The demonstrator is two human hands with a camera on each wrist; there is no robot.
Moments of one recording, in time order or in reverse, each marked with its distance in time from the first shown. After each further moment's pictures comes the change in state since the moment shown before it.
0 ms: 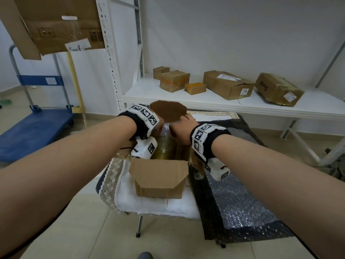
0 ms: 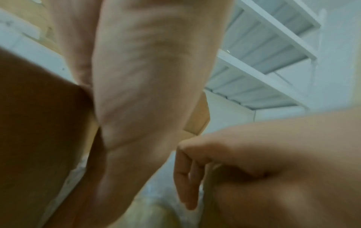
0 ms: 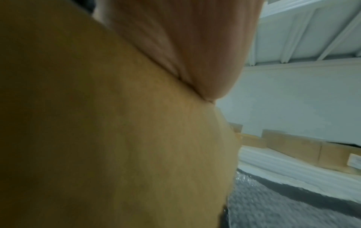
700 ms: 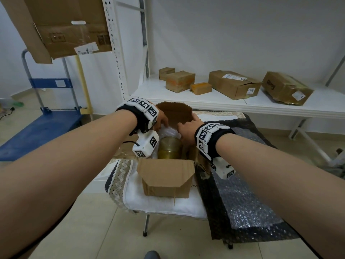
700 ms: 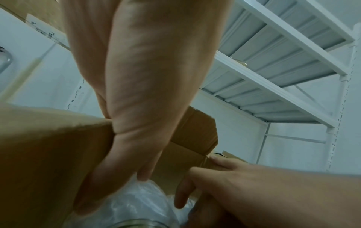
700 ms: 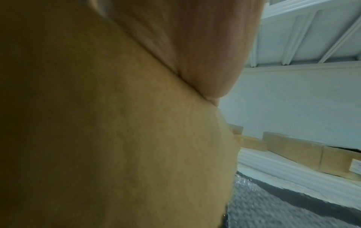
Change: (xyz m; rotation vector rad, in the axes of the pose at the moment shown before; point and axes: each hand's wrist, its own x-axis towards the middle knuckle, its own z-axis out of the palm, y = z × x) left_hand -0.006 -0.013 -0.020 0.103 -0.099 0.066; right_hand -0.002 -0.006 -0.005 0.026 -0.099 0.041
